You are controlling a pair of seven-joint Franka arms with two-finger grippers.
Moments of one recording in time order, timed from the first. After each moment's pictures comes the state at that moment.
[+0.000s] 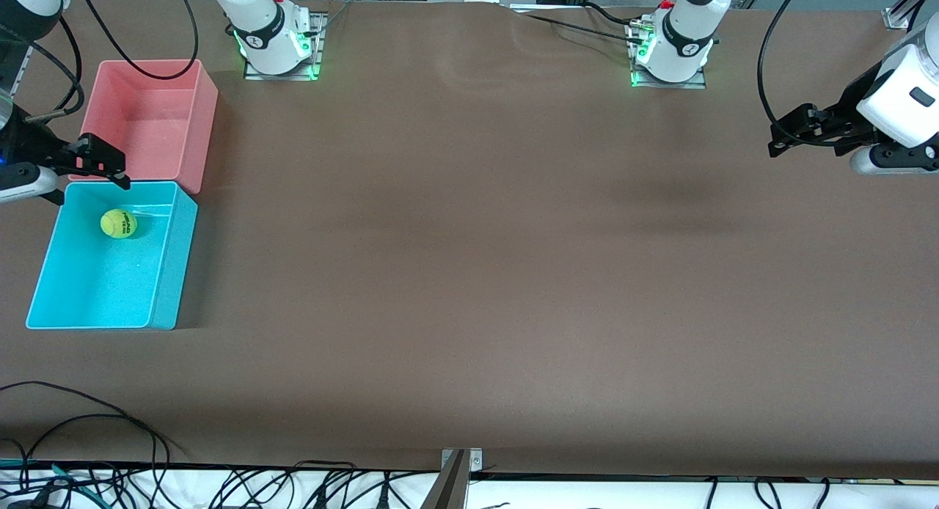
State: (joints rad) left arm -0.07 0.04 -0.02 -1.49 -0.02 1.43 -0.13; right arm -0.06 0.03 0.03 -1.67 0.00 1.78 -0.32
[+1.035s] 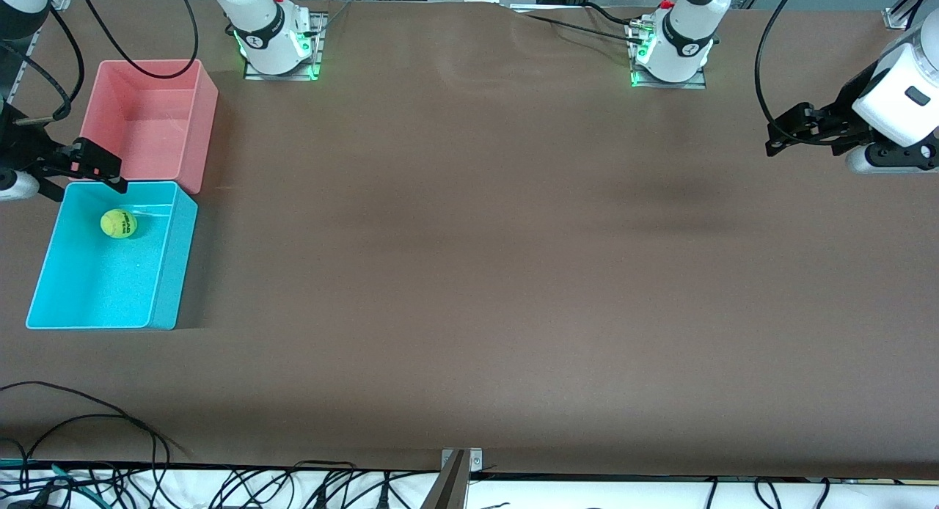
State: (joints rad) left arm -0.07 0.04 -0.02 -1.49 -0.02 1.43 -0.13; right arm -0.06 0.03 0.01 -1.67 0.04 1.78 -0.20
